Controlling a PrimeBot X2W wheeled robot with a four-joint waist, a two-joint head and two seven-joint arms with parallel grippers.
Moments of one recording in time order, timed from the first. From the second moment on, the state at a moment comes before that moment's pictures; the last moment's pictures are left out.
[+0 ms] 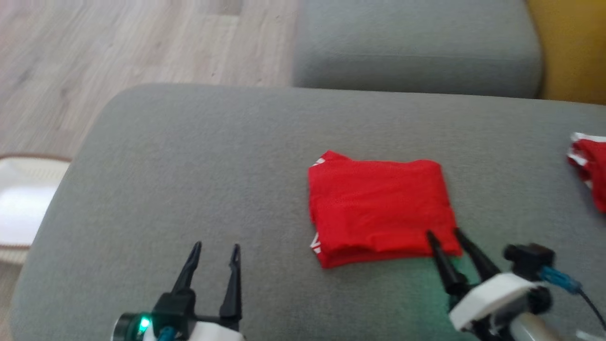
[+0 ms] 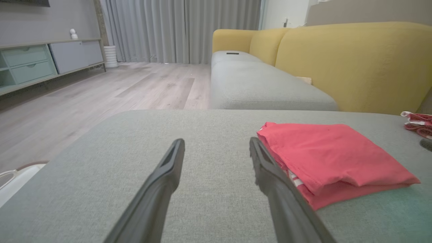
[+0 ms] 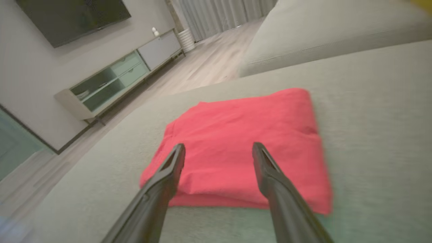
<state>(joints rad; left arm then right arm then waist) 0.16 0.06 -0.35 0.05 -0.09 0.18 -0.25 -0.09 -0.29 0.46 0.39 0.72 0.12 -0.13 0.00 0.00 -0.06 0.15</state>
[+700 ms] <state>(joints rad) 0.29 0.06 -0.24 -0.02 -0.06 0.16 -0.25 0.15 -0.11 0.12 0.26 0.28 0.12 -0.25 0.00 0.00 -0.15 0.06</state>
